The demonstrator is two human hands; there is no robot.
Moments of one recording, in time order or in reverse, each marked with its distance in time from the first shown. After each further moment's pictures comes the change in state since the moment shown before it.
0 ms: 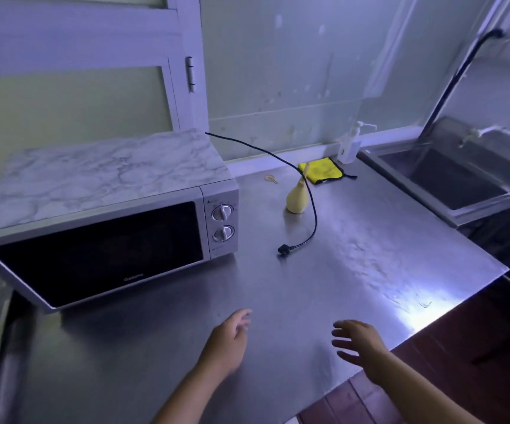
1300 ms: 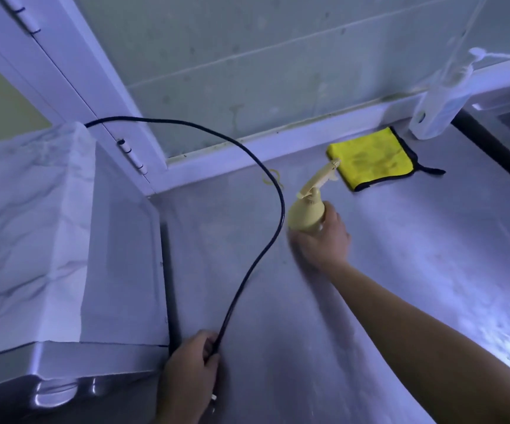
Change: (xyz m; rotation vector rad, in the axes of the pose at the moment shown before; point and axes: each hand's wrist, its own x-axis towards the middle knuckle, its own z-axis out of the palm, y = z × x) left_hand 0.289 0.080 0.035 0.353 0.194 -0.400; right_hand 0.403 -0.294 0.146 -0.546 0.026 -0.714
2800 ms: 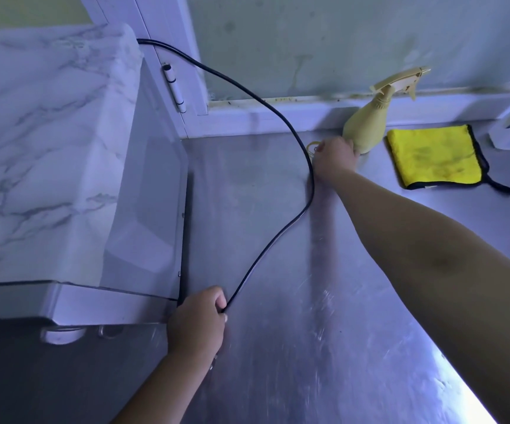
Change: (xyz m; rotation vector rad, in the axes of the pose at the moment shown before) left_hand 0.021 0.011 -0.001 -0.002 0.042 -0.293; right_hand 0.139 -0.080 0.070 -0.514 -0.096 -0.231
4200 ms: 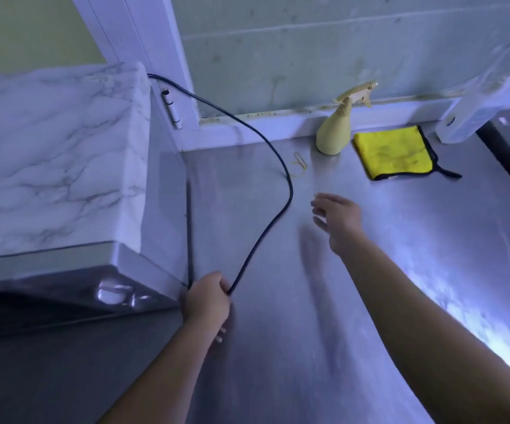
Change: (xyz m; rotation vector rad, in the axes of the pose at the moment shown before) left_hand 0.004 -0.005 0.003 -0.056 -0.034 0.066; right_hand -0.184 0.024 -0.060 1.222 -0.103 0.513
